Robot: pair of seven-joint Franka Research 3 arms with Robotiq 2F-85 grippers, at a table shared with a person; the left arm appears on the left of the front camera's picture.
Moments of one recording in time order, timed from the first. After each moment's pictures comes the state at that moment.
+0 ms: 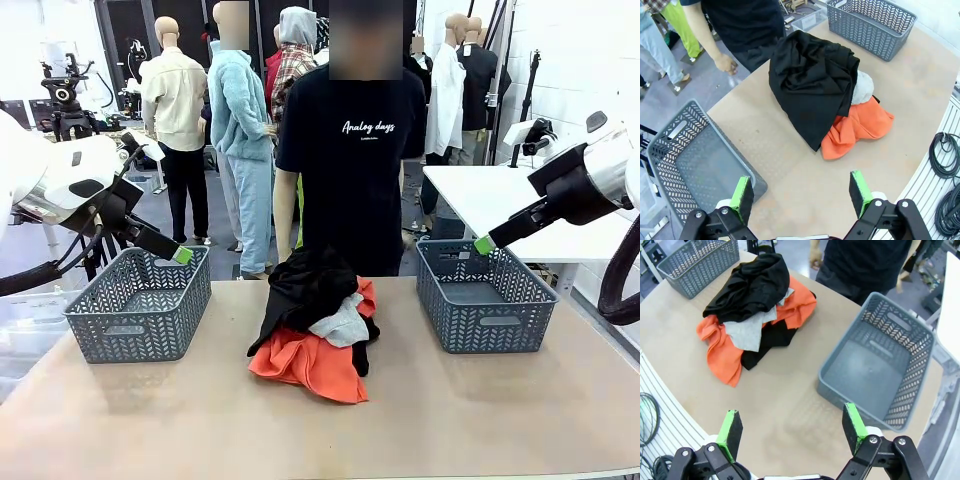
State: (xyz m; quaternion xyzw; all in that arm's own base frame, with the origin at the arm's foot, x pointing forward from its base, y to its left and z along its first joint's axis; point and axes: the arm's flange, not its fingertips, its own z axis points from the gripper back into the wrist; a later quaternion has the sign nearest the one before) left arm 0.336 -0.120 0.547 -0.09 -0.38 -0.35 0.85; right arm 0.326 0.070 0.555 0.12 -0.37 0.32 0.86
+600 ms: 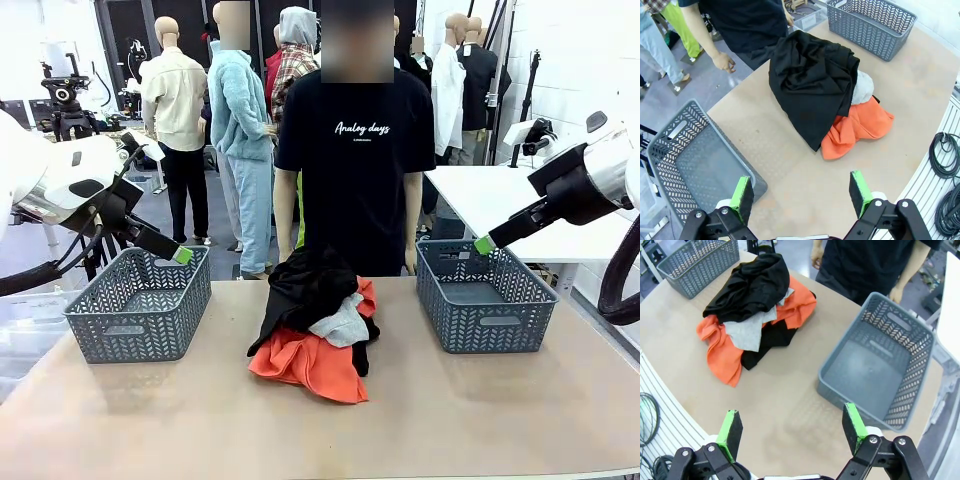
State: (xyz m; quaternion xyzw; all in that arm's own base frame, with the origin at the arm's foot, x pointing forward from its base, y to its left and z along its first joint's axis) left arm 0.336 -0.120 0.547 -0.09 -0.38 -0.35 0.85; right arm 0.326 0.070 0.555 0.12 -0.37 0.32 0.86
